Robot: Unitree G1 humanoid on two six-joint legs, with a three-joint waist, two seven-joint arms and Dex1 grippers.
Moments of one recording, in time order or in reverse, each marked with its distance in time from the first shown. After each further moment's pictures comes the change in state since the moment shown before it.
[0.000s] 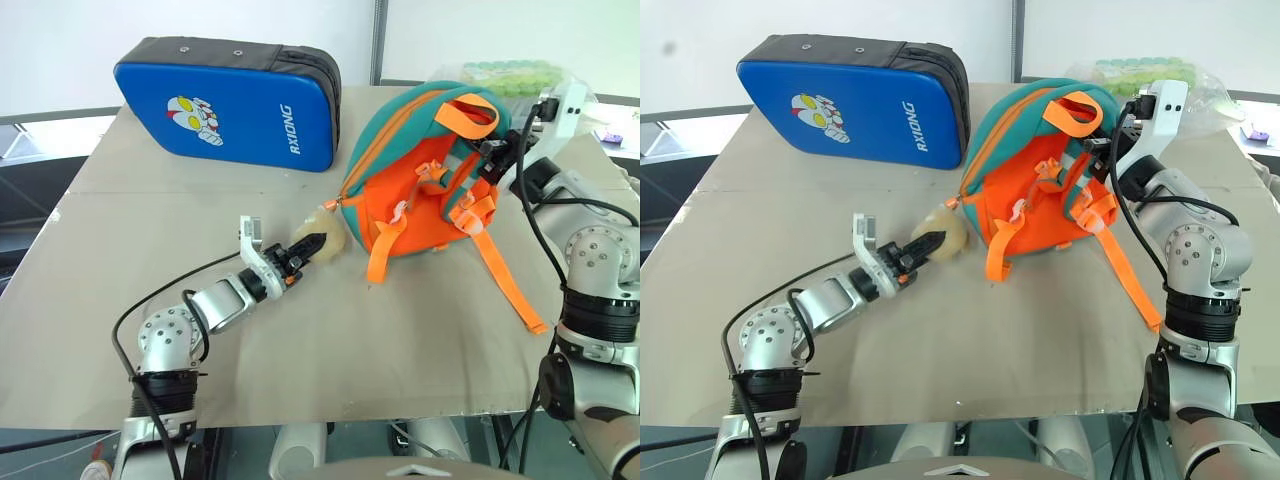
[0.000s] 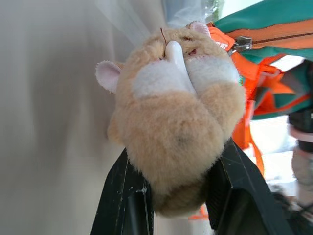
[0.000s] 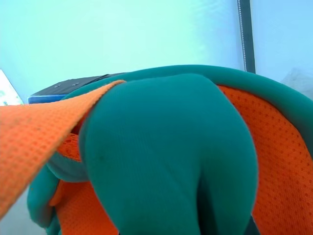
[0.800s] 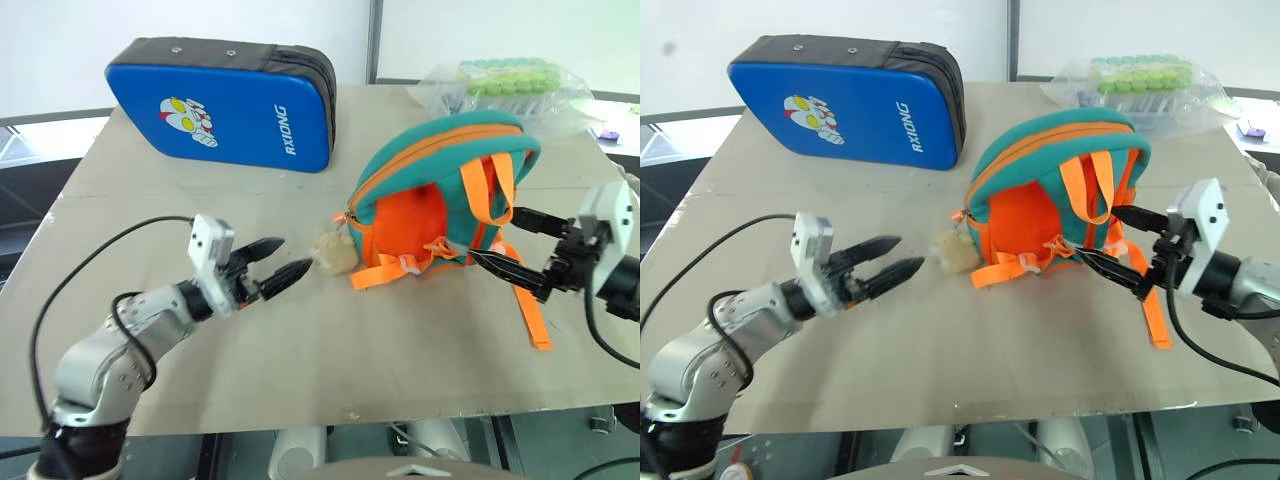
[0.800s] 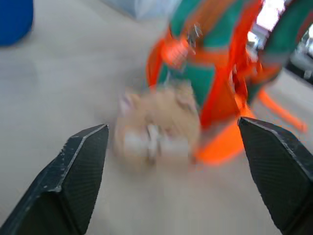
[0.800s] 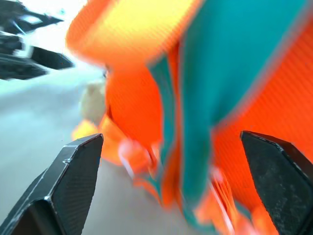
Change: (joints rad) left arm 0.361 0.322 0.036 -0.415 0.642 -0.323 -0.630; right arm 0.717 -0.469 -0.228 -0.396 0.070 -0.046 0.552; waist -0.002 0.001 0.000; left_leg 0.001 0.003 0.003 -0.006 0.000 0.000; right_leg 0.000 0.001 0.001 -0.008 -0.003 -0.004
